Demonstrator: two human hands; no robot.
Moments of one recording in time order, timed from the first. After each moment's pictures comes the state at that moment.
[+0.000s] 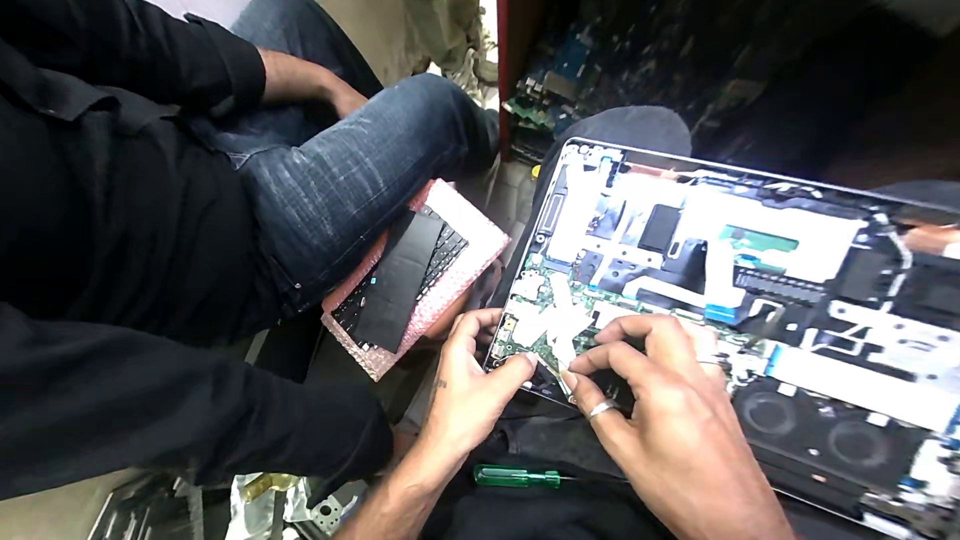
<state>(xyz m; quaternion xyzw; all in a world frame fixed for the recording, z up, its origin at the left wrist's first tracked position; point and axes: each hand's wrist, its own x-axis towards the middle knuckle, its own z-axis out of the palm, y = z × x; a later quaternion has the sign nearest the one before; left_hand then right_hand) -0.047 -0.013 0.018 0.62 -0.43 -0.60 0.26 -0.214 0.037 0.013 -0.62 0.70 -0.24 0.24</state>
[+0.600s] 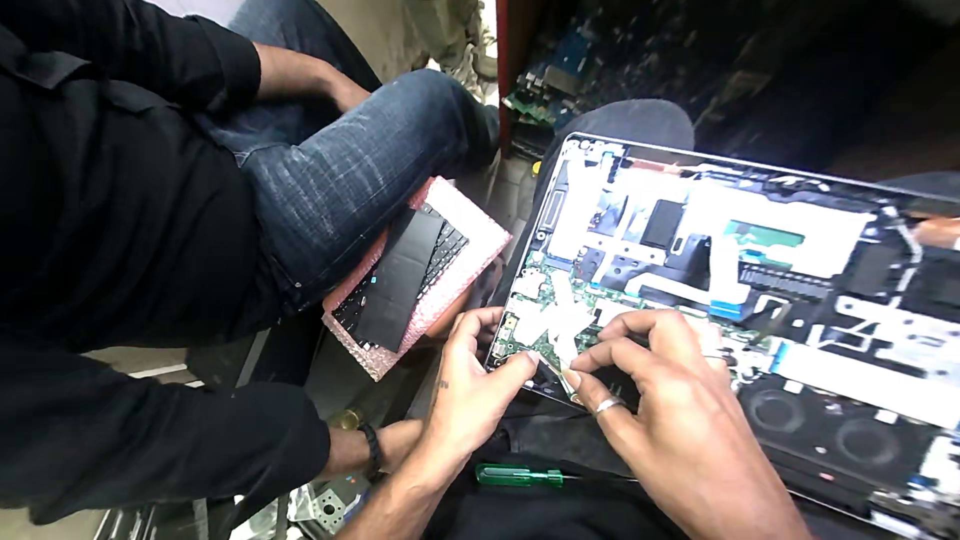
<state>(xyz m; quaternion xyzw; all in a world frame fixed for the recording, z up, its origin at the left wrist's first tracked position) -0.047 -0.013 0.017 0.62 -0.44 -0.60 0.25 -0.216 0.034 0.015 -0.62 0.70 -0.23 0.27</state>
